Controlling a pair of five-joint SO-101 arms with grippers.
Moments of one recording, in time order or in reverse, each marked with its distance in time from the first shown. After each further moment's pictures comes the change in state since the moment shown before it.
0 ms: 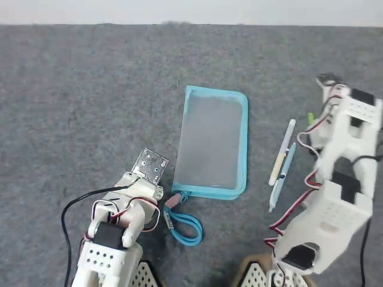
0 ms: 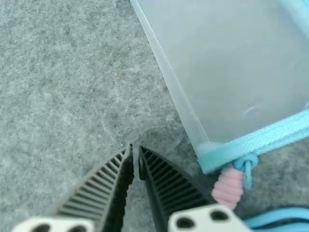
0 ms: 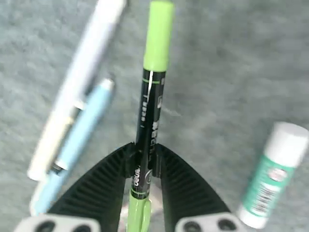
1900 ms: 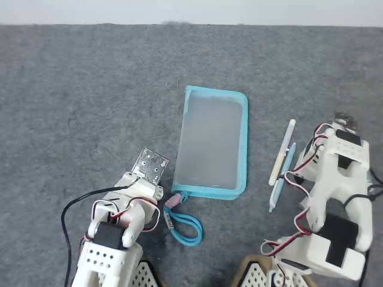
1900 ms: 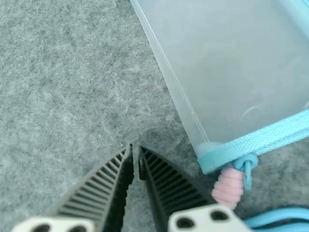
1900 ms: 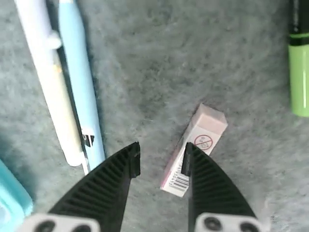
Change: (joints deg) left arm 0.0 0.0 0.0 0.0 0.0; right arm -2.6 -27.2 43.3 -12.5 -36.9
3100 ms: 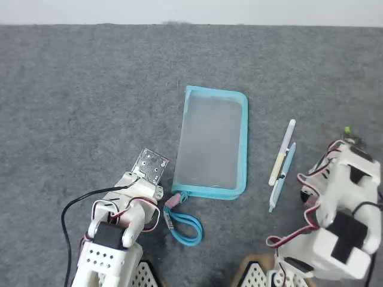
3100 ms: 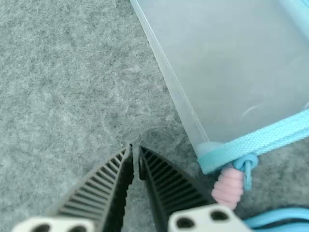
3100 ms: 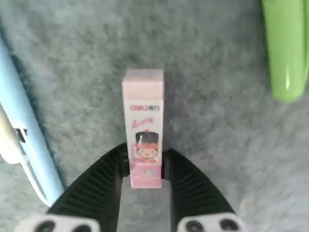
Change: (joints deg) left arm 0.0 0.0 0.0 0.0 0.0; right arm 9.0 1.8 4.9 -4.8 10.8
